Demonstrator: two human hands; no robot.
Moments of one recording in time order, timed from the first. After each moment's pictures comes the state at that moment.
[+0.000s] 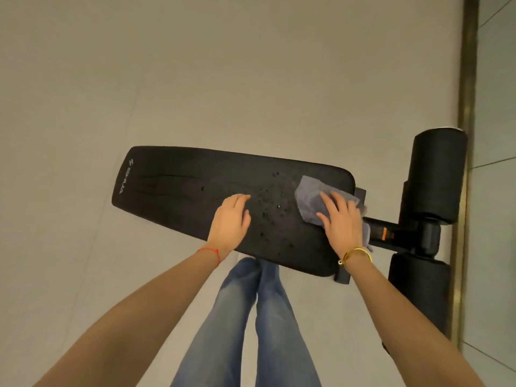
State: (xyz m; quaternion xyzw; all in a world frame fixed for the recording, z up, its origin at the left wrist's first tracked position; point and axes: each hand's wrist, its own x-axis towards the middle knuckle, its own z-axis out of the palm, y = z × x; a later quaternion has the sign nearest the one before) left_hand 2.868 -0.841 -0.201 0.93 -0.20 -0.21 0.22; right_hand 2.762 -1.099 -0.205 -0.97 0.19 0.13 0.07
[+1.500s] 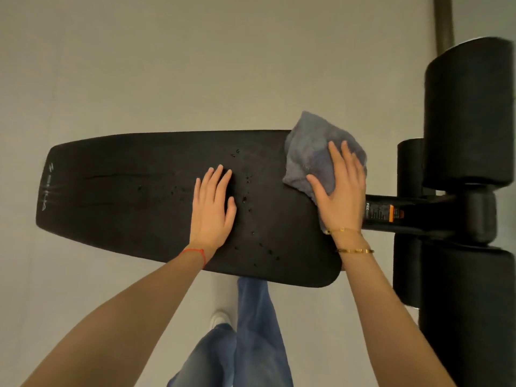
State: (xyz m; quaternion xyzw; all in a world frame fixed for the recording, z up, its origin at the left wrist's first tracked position) left_hand 2.868 -0.892 -0.339 0.92 -0.28 -0.11 0.24; right_hand 2.775 -1.128 -0.283 -0.91 0.32 -0.07 0.25
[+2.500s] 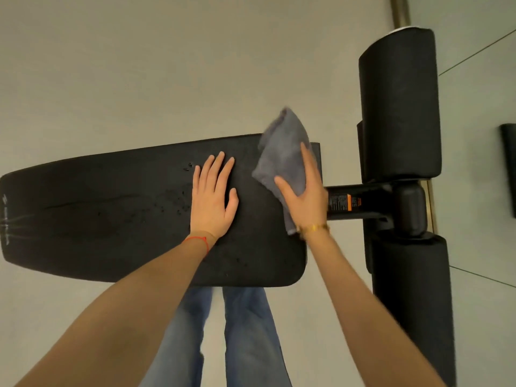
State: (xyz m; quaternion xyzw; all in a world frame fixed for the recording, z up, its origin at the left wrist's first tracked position) left_hand 2.874 -0.982 -0.326 0.89 -0.37 -0.14 0.24; right_hand 2.764 -1.144 -0.278 -0.78 0.42 -0.08 0.46
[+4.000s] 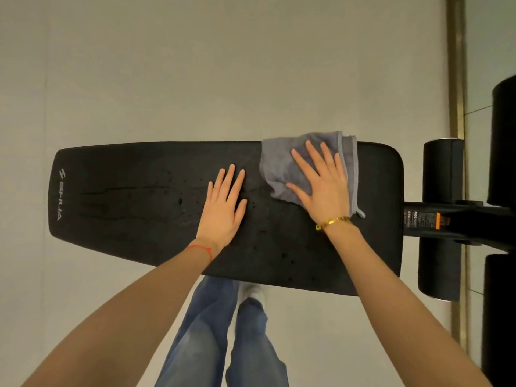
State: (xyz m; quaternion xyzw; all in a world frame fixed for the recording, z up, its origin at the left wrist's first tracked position) left_hand 2.958 -0.821 -0.368 0.89 -0.33 -0.25 0.20; right_hand 2.876 -1.047 -0.311 -0.98 0.17 0.09 0.06
